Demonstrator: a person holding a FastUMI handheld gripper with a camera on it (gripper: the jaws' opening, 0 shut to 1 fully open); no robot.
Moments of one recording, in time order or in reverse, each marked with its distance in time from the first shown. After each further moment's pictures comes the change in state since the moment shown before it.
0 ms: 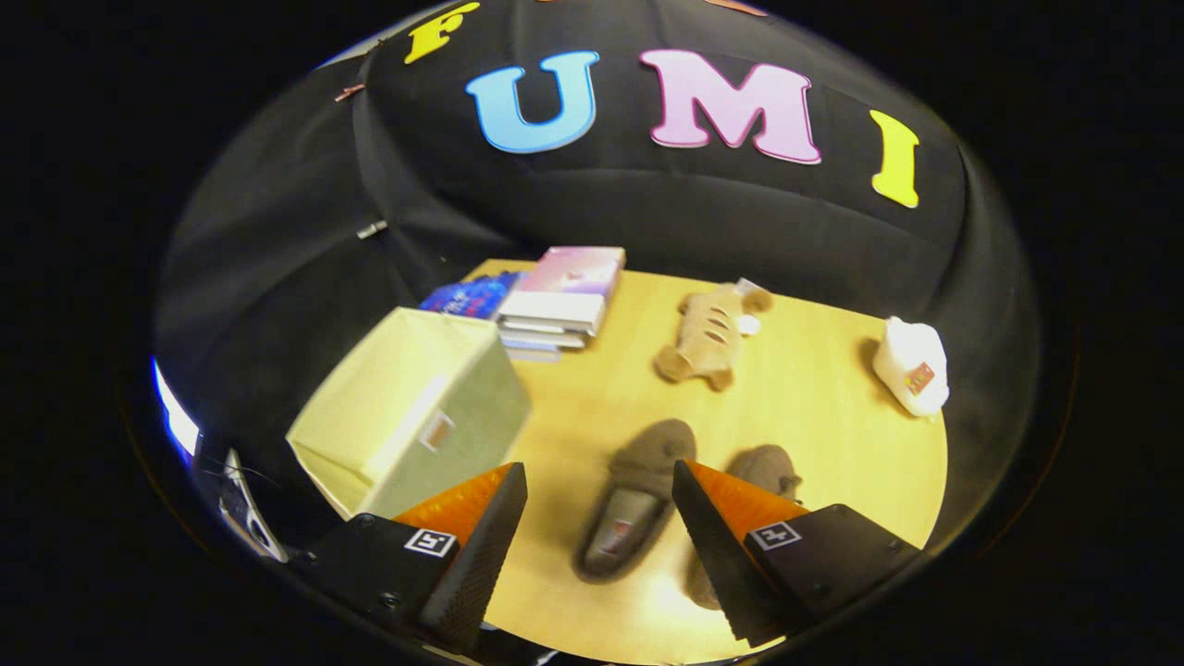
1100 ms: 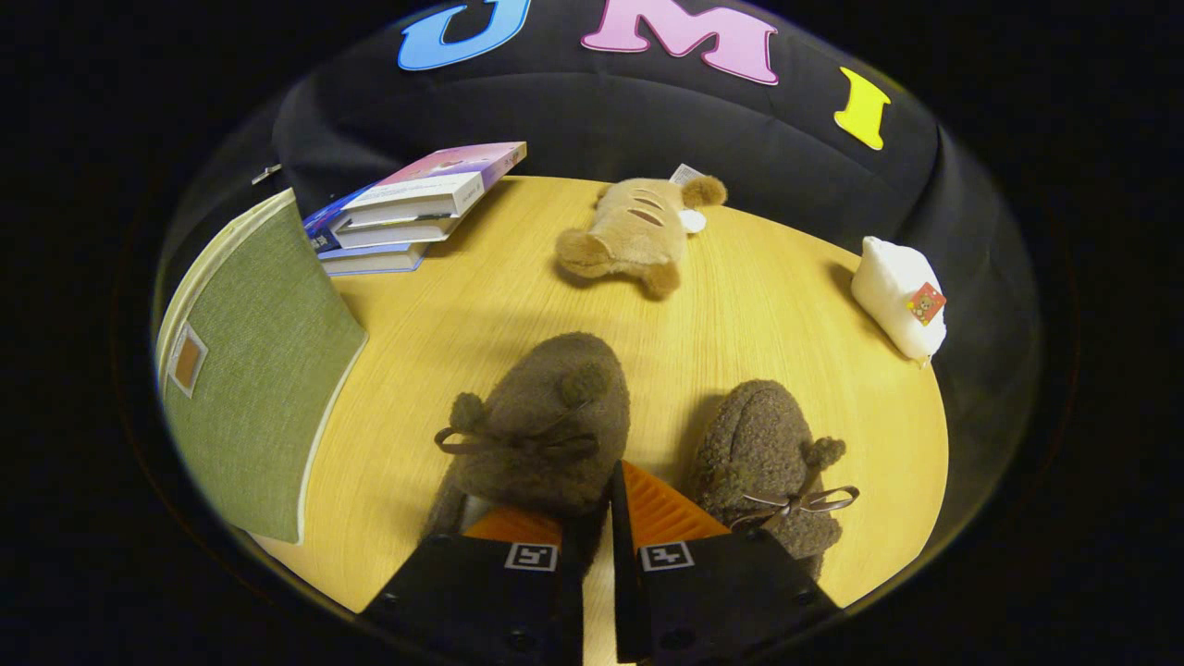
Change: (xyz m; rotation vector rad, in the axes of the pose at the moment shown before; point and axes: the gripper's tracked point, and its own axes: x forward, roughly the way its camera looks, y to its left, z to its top) arm 0.121 -0.072 -0.085 0.026 0.133 -0.246
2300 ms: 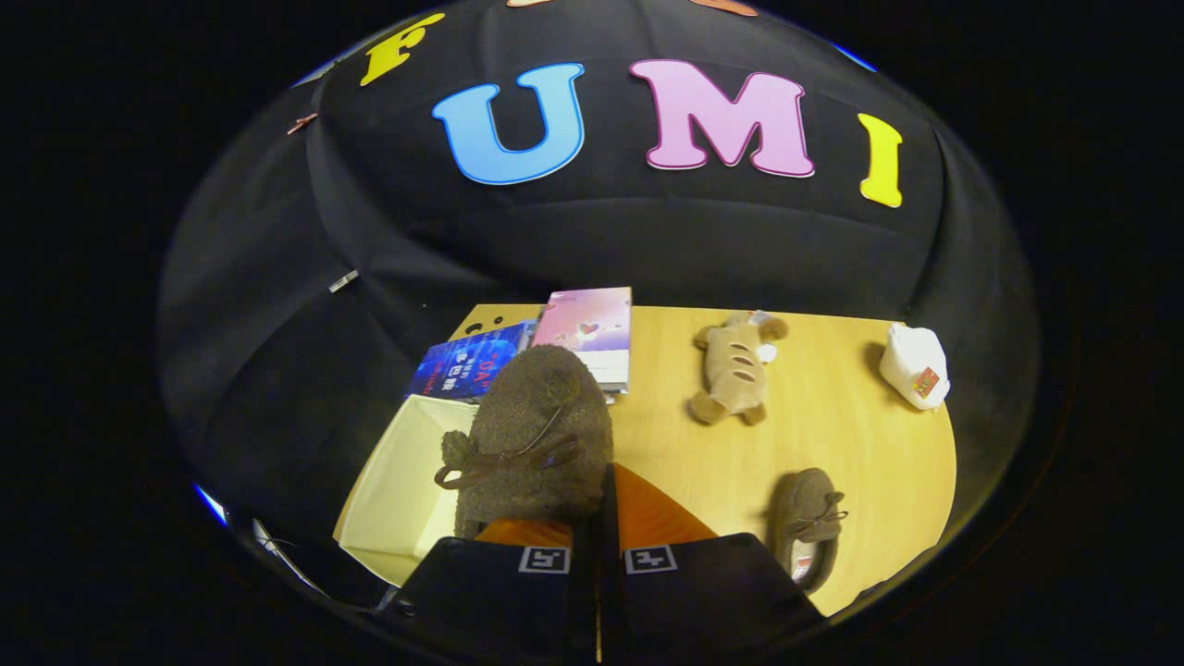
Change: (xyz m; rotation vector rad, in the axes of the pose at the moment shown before) arm -0.172 0.149 0.169 0.128 -0.160 0.239
